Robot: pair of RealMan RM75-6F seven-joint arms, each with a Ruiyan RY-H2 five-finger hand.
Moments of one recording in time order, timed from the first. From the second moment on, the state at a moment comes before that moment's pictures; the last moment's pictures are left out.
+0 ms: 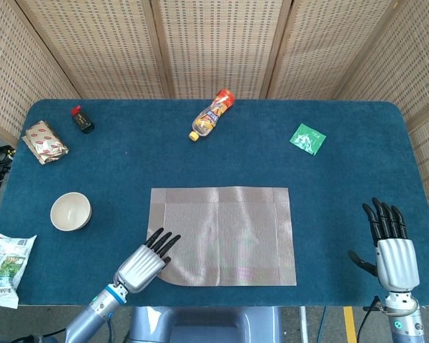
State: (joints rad) left arm -0.50 -1.60 0.17 -1.68 1.52 1.16 0.71; right arm 0.07 -1.34 0.08 -1.49 -1.61 1.65 -0.03
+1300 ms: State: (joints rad) left arm -0.39 -1.41 0.23 -1.77 1.76 1.35 0.47; right arm 0.05 -1.33 0.06 -1.52 -1.65 1.66 -0.07
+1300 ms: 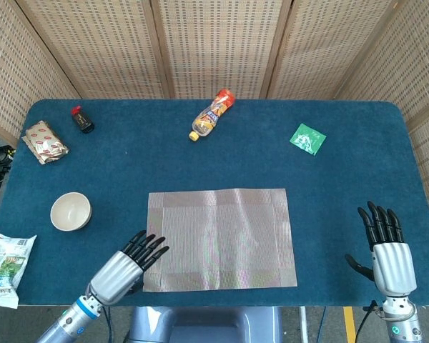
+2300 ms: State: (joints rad) left arm -0.30 -1.42 0.03 -1.14 1.44 1.31 0.07; right arm 0.05 -1.33 0.05 -1.54 -1.65 1.64 -0.09
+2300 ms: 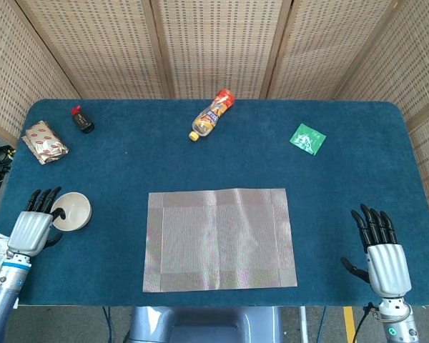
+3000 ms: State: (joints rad) left arm -0.31 -1.52 0.00 -1.01 1.42 1.21 0.05; right arm 0.05 -1.33 0.05 -1.55 -1.65 1.63 -0.09
